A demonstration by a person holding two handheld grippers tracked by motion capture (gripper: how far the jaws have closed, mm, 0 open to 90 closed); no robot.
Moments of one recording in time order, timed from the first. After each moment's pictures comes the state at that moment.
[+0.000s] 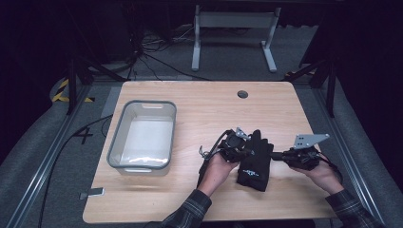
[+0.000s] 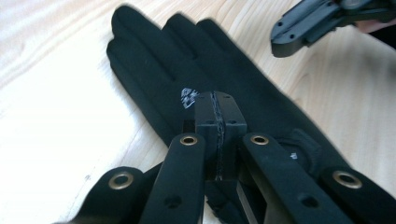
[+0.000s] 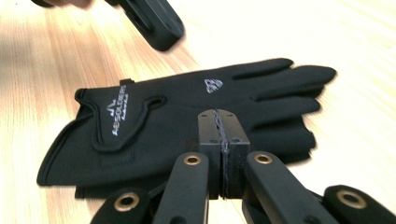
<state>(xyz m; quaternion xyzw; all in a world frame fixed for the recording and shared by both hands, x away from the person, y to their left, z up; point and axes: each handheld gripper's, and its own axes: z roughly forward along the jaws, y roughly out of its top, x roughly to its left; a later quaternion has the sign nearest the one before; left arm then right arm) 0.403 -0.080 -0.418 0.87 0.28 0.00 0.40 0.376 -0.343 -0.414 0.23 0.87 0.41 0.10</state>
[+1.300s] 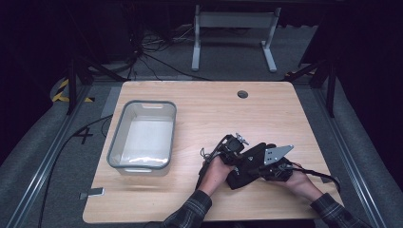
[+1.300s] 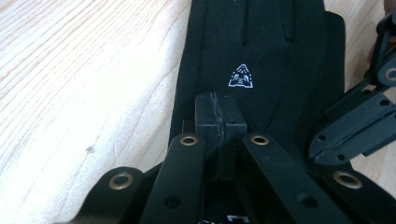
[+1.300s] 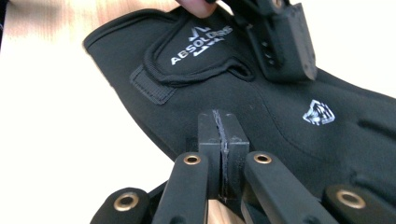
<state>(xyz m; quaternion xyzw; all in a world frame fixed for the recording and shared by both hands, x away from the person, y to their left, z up) 0.410 -0.084 -0.447 0.90 0.28 0.01 0.34 0.364 -0.275 -0.451 0.16 0.92 0.37 0.05</state>
